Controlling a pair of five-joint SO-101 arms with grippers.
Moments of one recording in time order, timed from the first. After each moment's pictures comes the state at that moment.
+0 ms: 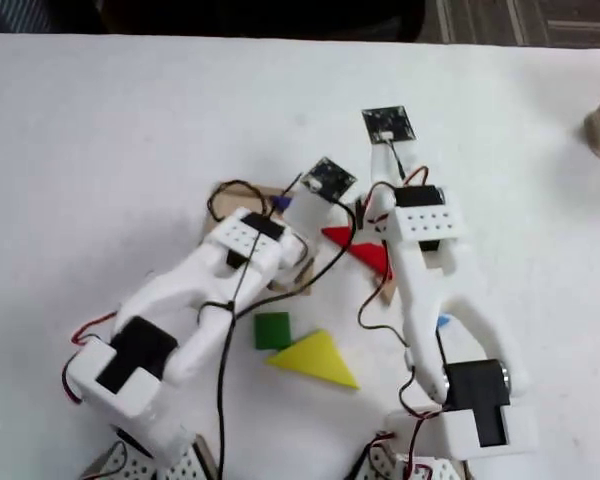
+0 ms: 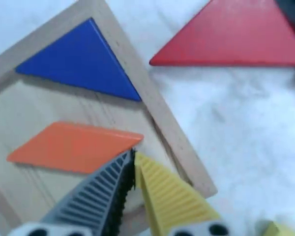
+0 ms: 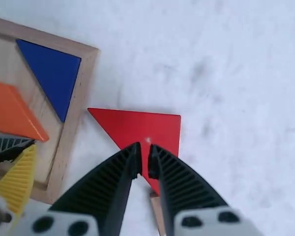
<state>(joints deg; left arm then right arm) 25.2 10.8 27.0 44.0 -7.3 -10.4 -3.9 25.6 54.3 6.1</state>
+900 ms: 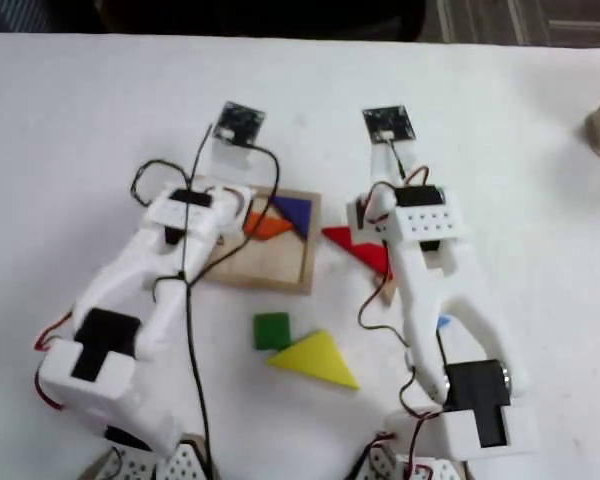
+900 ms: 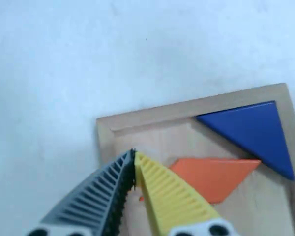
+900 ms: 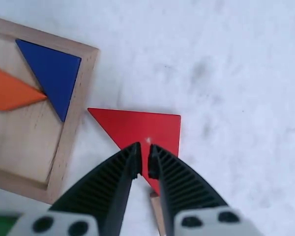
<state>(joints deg) 7.7 11.6 26.1 30.4 -4.7 -10.5 -3.9 25.6 54.3 6.1</state>
